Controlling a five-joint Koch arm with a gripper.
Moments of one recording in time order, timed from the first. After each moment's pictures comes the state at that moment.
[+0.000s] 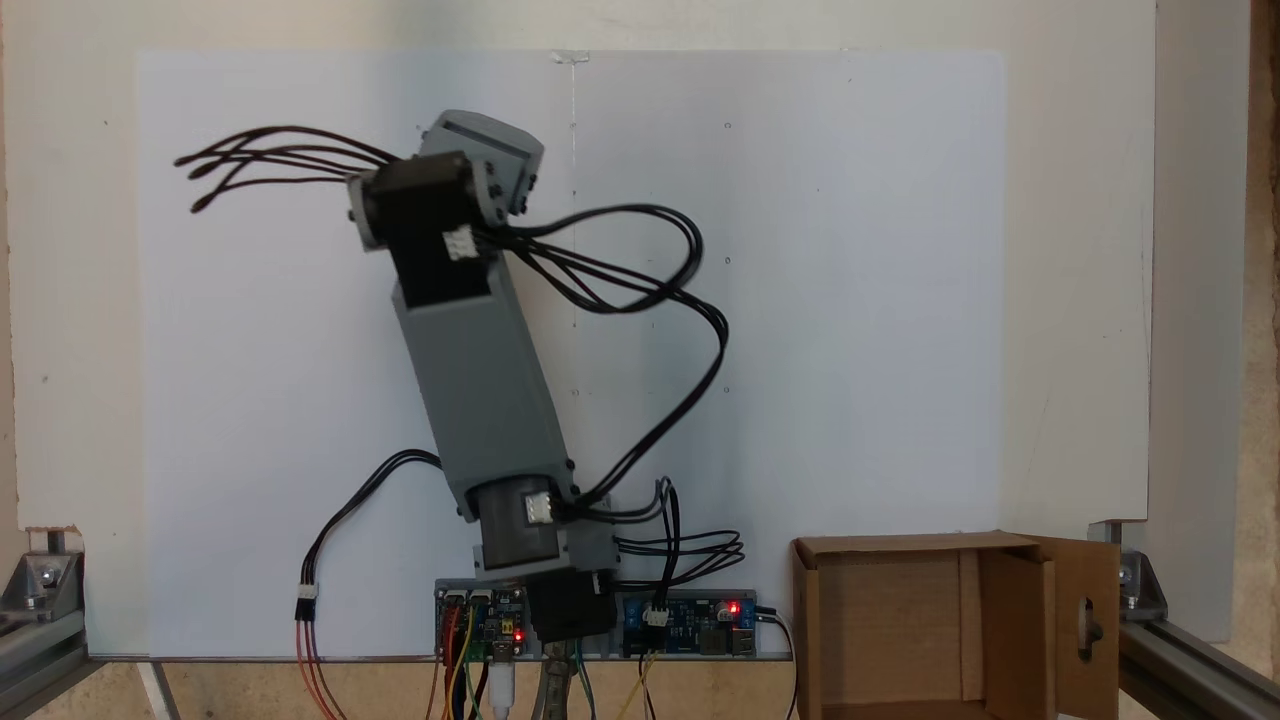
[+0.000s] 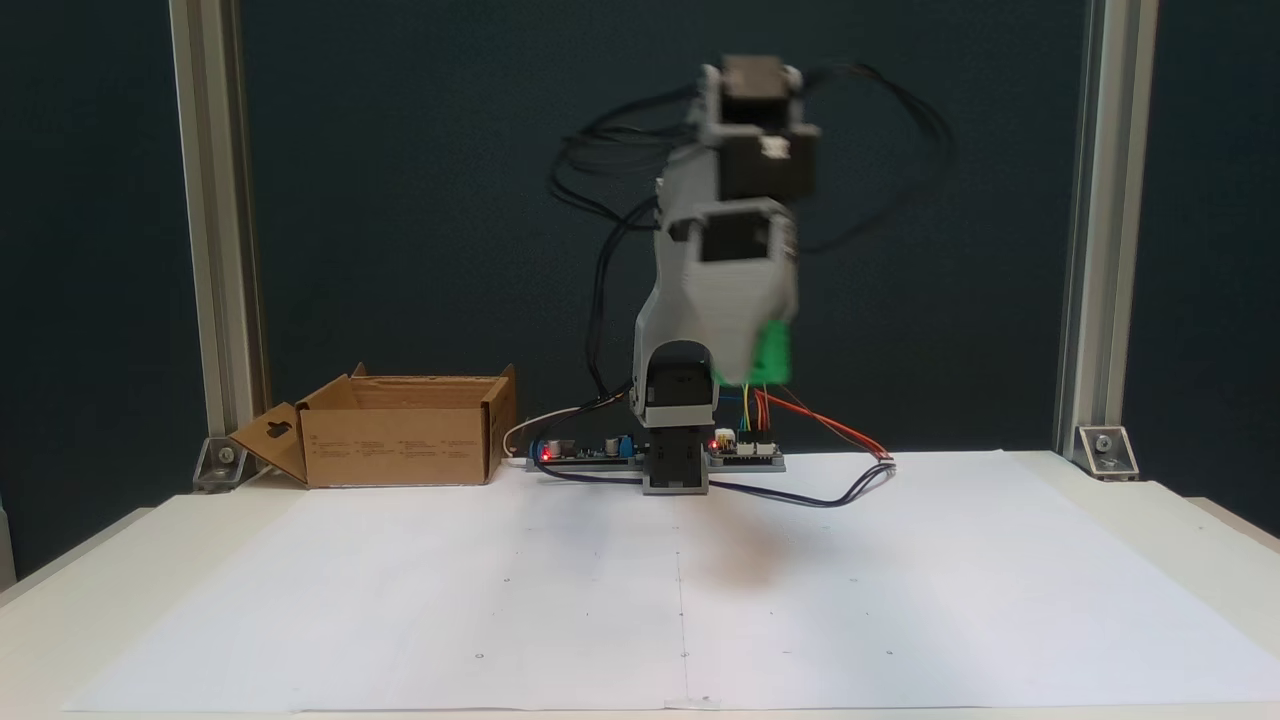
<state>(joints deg) -9.3 71.2 42.1 82.9 30.7</state>
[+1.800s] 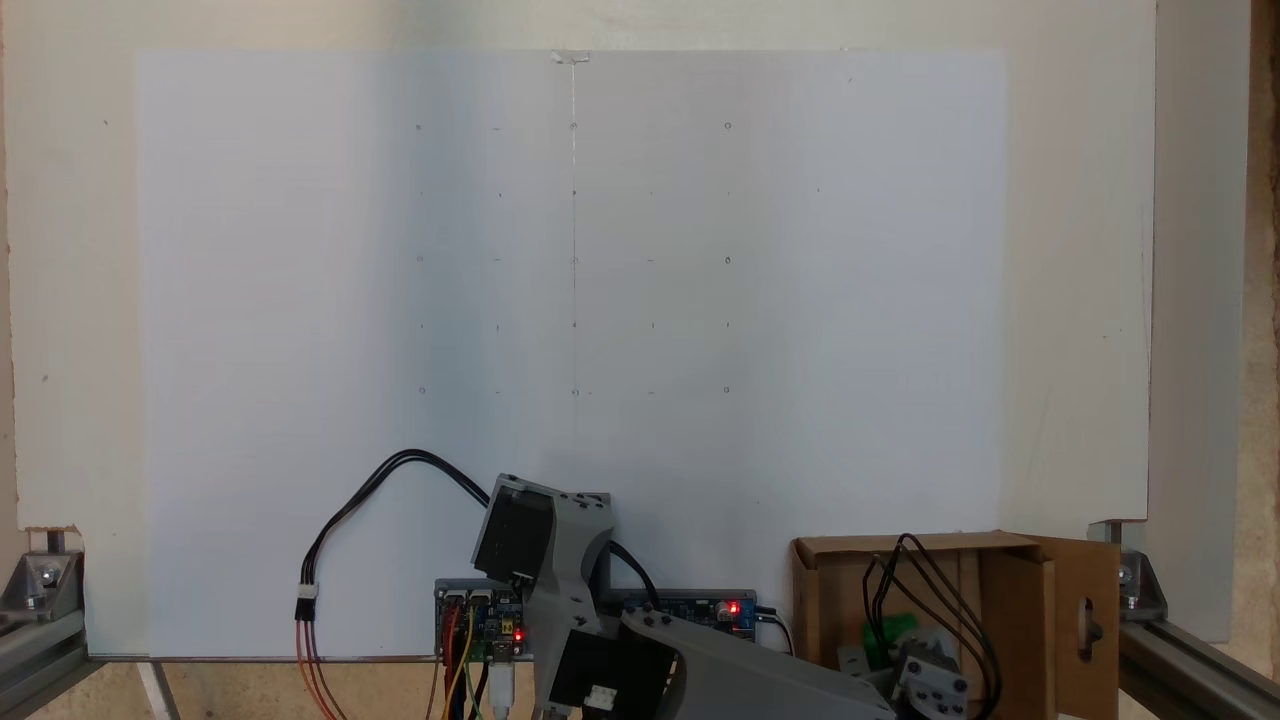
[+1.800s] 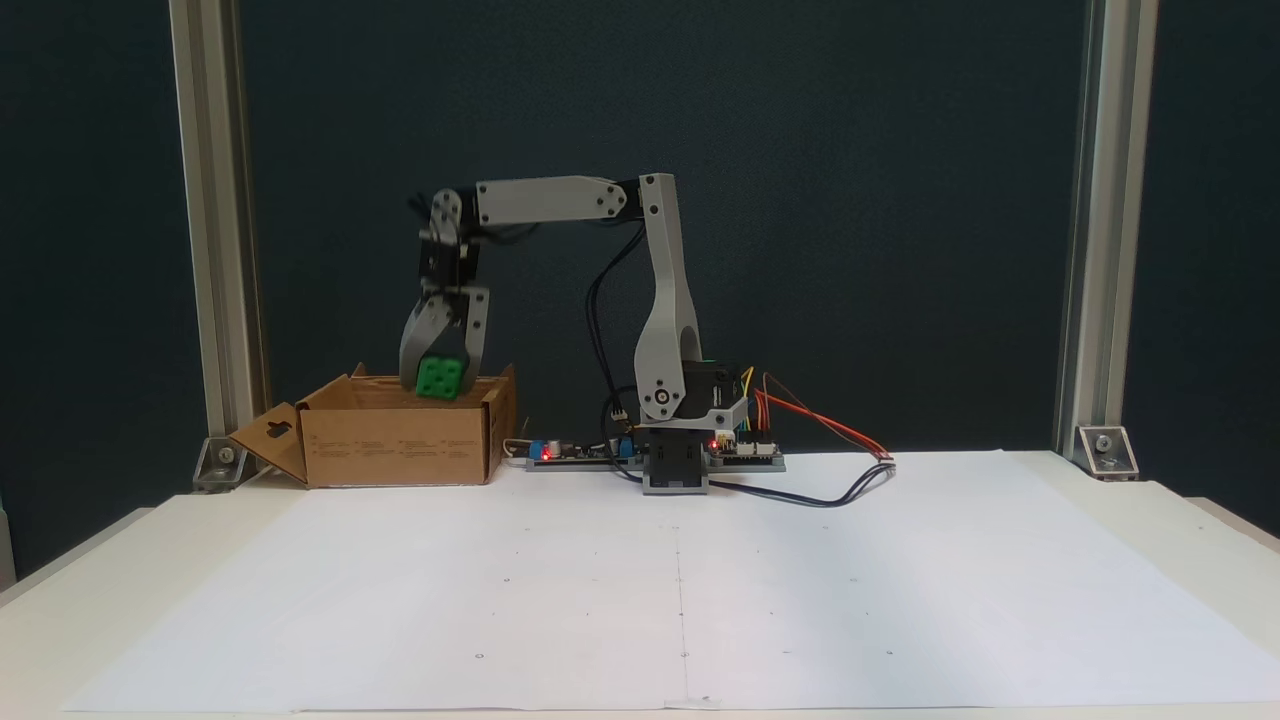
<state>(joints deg) 107.9 82.0 83.7 45.3 -37.4</state>
